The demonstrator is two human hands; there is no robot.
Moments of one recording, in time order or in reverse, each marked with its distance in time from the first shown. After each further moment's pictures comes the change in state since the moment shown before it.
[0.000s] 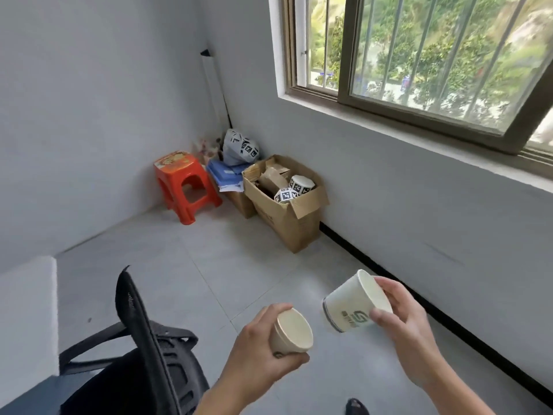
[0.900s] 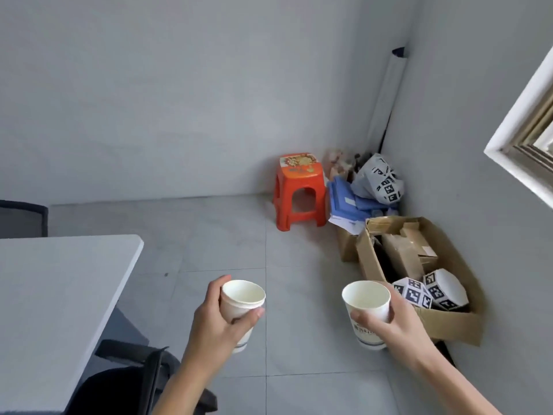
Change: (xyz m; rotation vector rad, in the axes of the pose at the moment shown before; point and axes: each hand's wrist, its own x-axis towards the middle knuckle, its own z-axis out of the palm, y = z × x) left_hand 0.283 -0.167 -0.244 -0.207 0.870 -0.491; right_hand 0.506 0.011 0.253 -0.485 -0.701 -0.022
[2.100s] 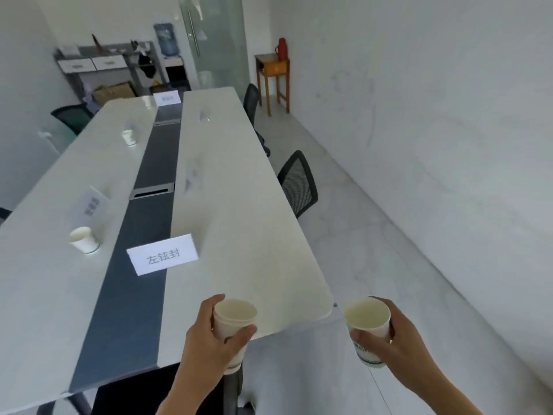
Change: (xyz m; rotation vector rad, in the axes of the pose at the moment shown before) left_hand 0.178 -0.106 -0.203 0.007 1.212 -0.588; right_hand 0.456 -0.187 0.443 -0.150 -1.200 -0.355
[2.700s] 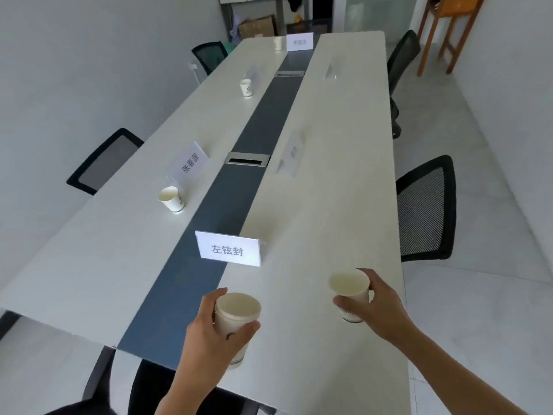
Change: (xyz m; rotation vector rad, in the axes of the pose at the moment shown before) left_hand 0.151 -0.017 -0.018 0.098 0.426 -0.352; right_hand 0.345 -0.034 0.146 -0.223 -0.504 -0.077
